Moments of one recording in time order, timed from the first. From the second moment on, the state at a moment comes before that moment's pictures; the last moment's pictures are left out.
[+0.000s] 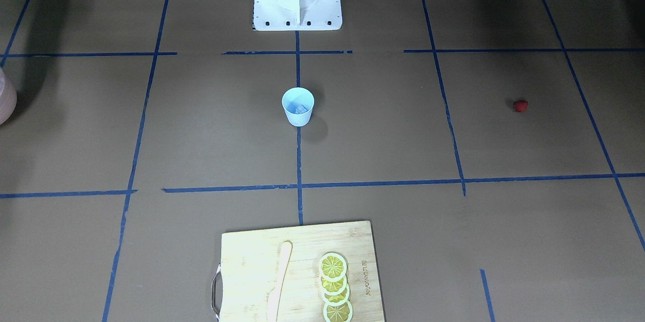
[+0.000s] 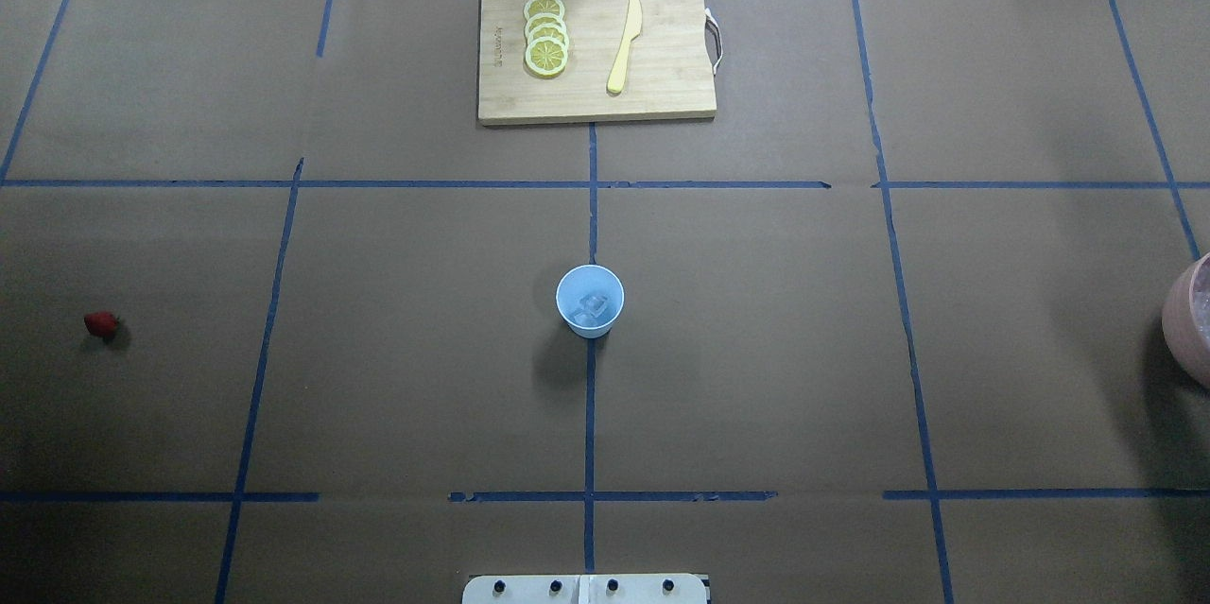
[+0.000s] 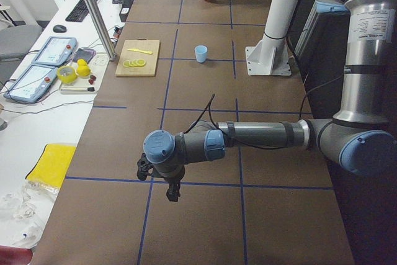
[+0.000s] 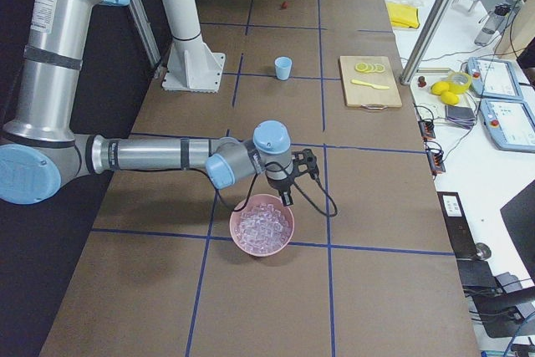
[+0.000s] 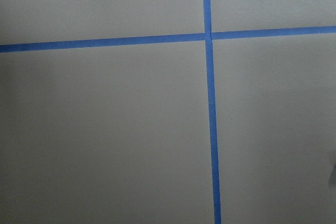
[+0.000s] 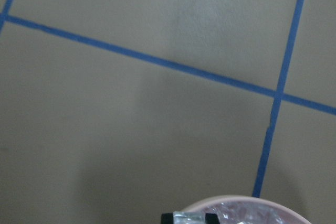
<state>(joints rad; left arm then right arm) -1.63 -1.56 -1.56 -1.43 -2.41 0.23 1.33 -1.75 1.86 -1.25 2.28 0.21</state>
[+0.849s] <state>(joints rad) -1.63 -1.57 -1.56 -1.43 -2.41 0.23 1.01 -1.31 1.92 -1.54 2.21 0.70</state>
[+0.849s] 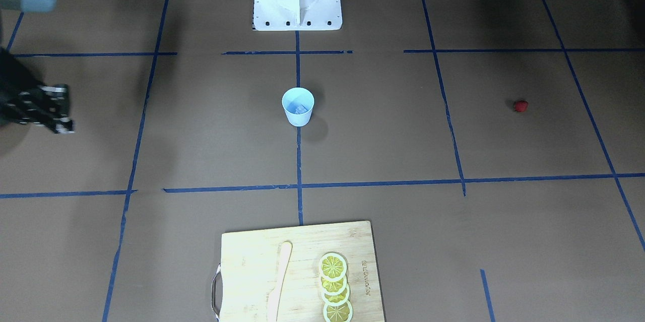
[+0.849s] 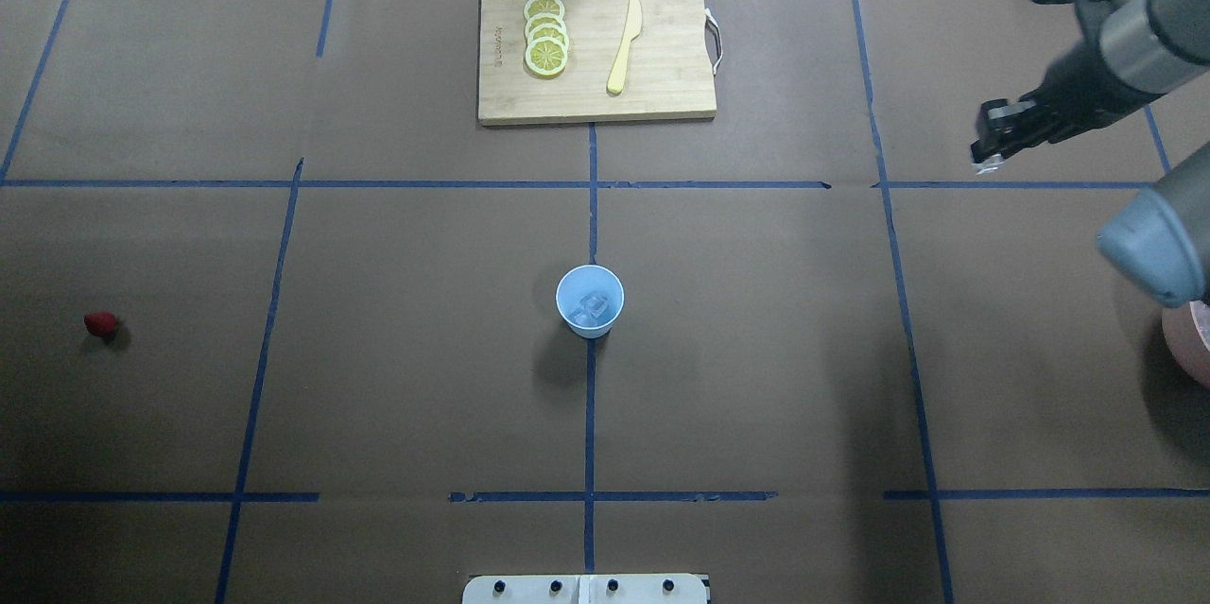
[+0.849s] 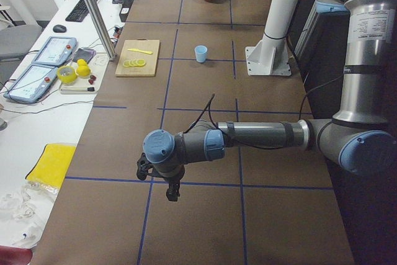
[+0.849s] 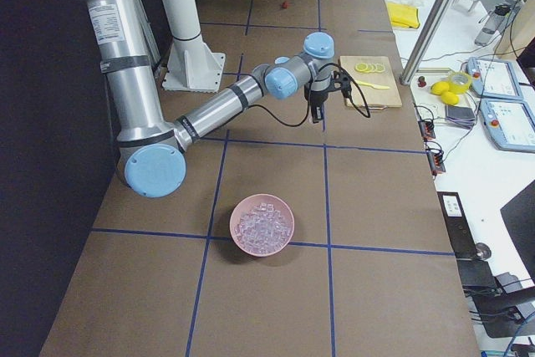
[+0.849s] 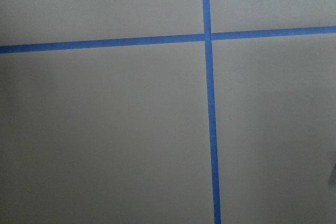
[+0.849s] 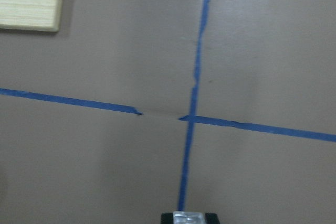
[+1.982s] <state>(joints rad) -1.63 -1.57 -1.56 -1.43 -2.41 0.23 0.50 -0.73 1.75 -1.83 1.80 1.23</state>
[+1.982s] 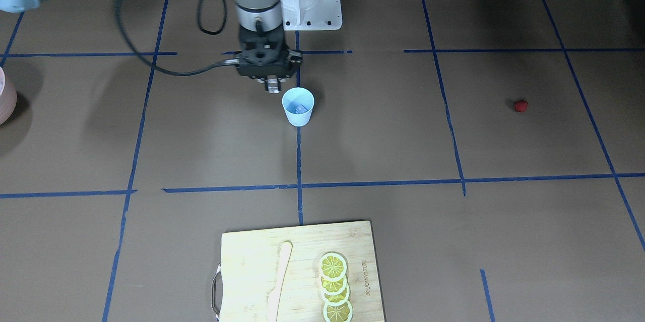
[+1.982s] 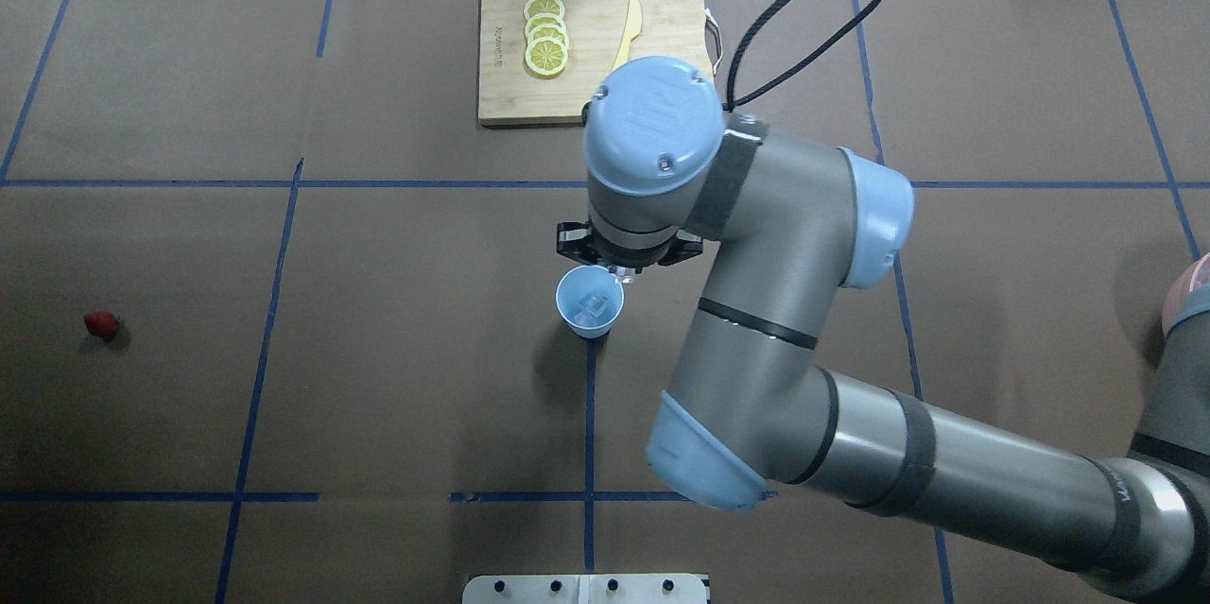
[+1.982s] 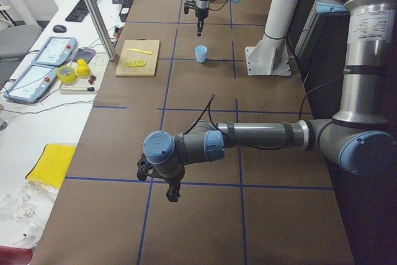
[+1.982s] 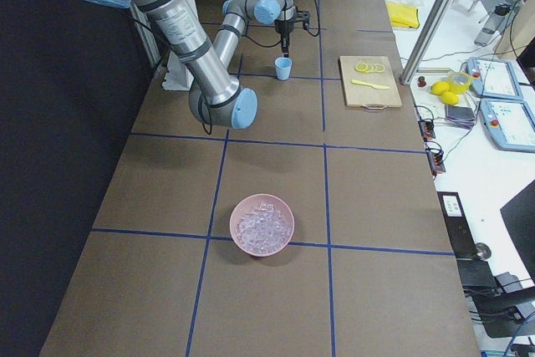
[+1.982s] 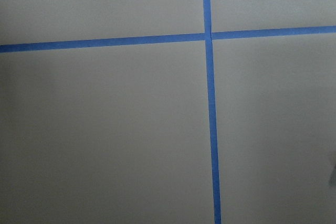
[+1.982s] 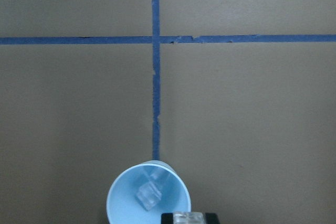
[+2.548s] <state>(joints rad) -1.63 -1.56 -1.56 -1.42 -2.41 0.23 0.45 -0.68 1.65 -1.83 1.75 1.27</state>
